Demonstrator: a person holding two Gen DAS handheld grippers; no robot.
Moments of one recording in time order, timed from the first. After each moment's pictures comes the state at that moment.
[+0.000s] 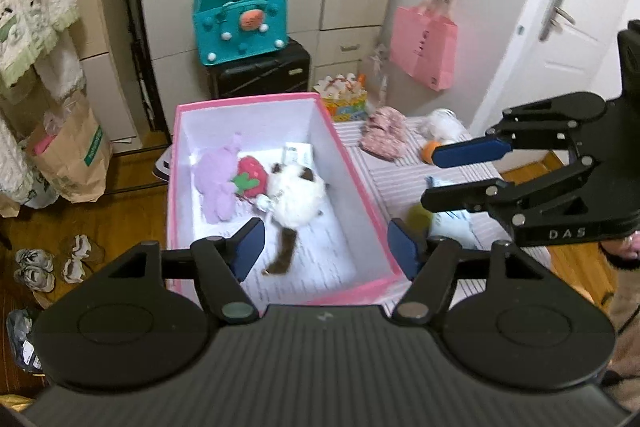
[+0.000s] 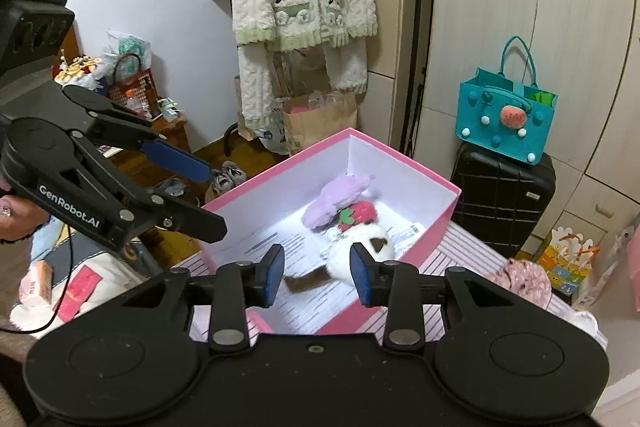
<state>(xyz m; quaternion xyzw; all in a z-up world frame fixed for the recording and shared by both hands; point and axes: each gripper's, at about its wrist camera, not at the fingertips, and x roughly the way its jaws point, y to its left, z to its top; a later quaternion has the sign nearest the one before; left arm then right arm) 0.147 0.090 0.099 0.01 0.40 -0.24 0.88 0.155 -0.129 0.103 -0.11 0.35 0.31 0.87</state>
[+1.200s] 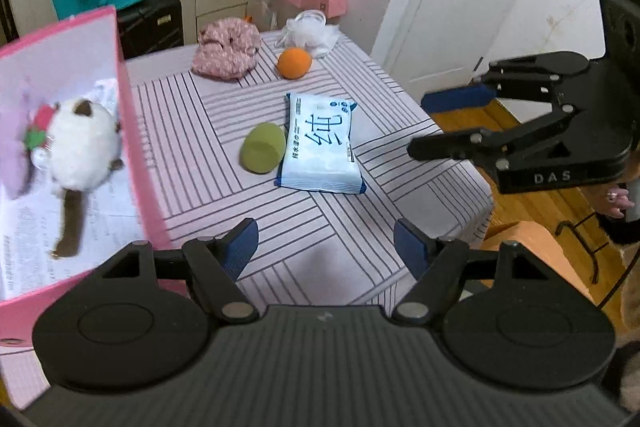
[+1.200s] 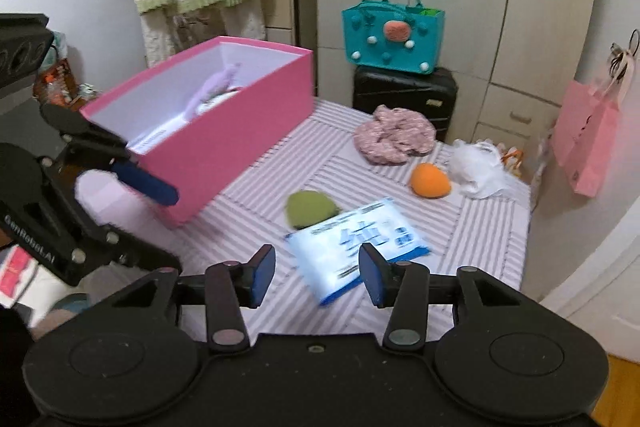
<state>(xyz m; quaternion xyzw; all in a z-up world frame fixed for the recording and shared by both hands) 0.119 -0.064 -0.011 0.04 0.44 -0.38 0.82 0.097 -0.279 0.003 -0.09 0.38 0.18 0.90</state>
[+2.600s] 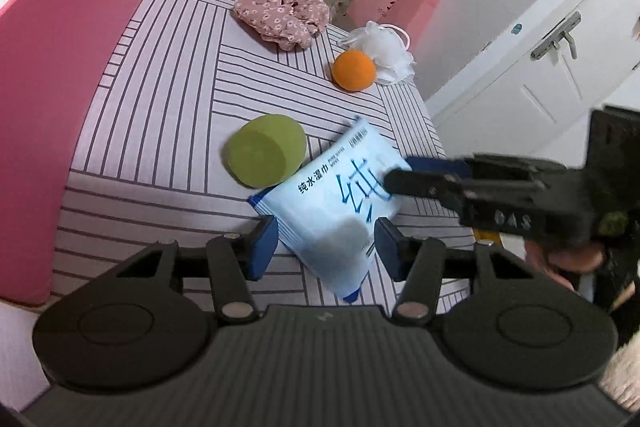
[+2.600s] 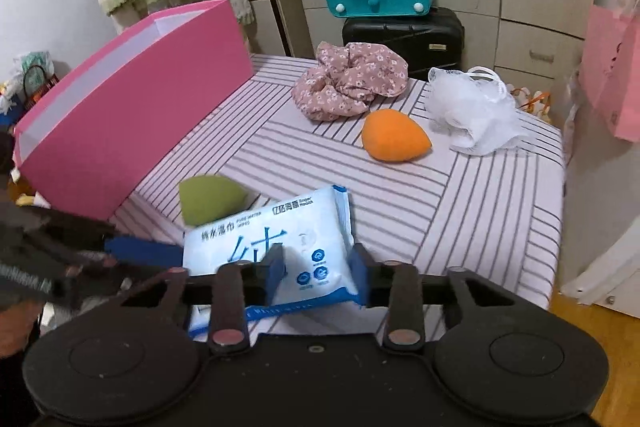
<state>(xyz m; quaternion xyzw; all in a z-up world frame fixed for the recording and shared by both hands) 0.173 -0.100 -0.101 -0.19 0.46 -0.28 0.82 0.195 -0.341 -0.075 -0.01 0.45 0.21 0.87</state>
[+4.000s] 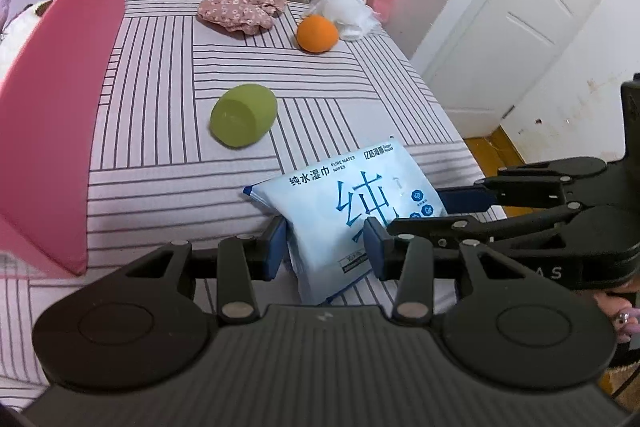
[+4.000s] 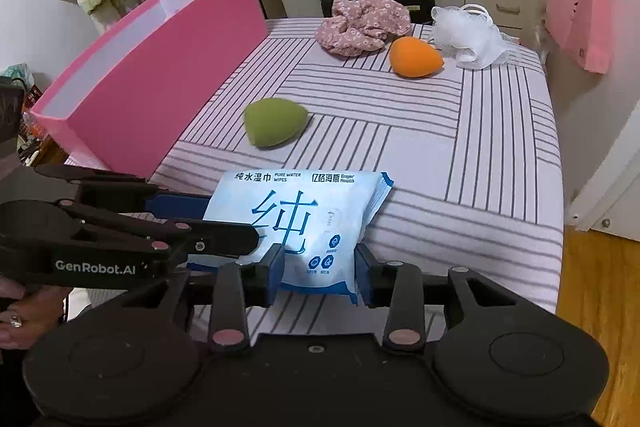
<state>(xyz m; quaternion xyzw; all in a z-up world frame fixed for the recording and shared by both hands) 0.128 -0.110 -0.080 -0.06 0.46 -0.31 0.83 0.113 -0.307 -0.069 0.03 0.48 0.16 0.86</state>
